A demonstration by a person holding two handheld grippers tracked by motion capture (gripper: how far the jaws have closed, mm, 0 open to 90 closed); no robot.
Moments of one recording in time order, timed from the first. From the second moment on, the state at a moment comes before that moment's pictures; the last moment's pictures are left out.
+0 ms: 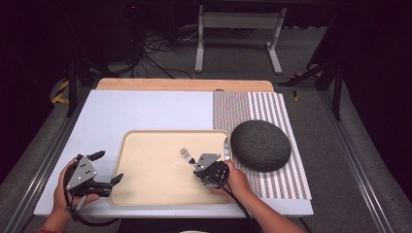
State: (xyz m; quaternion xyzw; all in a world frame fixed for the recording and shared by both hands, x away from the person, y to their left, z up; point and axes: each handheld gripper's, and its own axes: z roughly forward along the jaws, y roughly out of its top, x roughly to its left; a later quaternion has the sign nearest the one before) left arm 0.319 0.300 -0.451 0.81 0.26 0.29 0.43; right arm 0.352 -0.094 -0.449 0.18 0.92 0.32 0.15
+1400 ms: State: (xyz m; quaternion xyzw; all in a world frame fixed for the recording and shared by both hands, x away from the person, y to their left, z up) left arm 0.319 0.300 -0.452 0.82 0.26 0.29 0.43; right arm 0.359 -0.133 -0.447 0.23 0.91 0.30 0.18
